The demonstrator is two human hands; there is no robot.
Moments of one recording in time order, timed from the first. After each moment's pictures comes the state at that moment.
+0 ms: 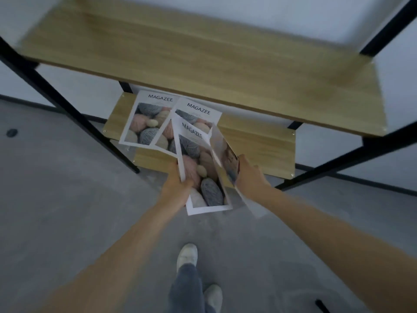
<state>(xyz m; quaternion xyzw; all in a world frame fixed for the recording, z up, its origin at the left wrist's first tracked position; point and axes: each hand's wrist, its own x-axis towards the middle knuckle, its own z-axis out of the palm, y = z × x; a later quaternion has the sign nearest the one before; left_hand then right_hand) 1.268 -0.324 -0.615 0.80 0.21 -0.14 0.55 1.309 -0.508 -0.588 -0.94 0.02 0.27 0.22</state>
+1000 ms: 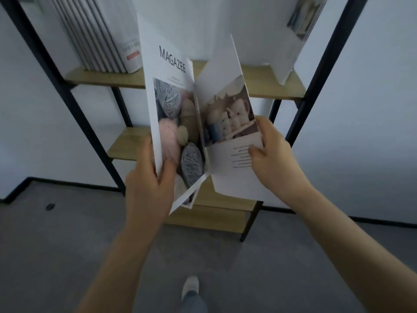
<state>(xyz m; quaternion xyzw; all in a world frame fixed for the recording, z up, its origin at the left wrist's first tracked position) 1.063 -0.353 -0.170 0.83 -0.02 0.30 0.46 1.090 -0.558 -0.129 -0.88 -0.09 -0.10 0.46</state>
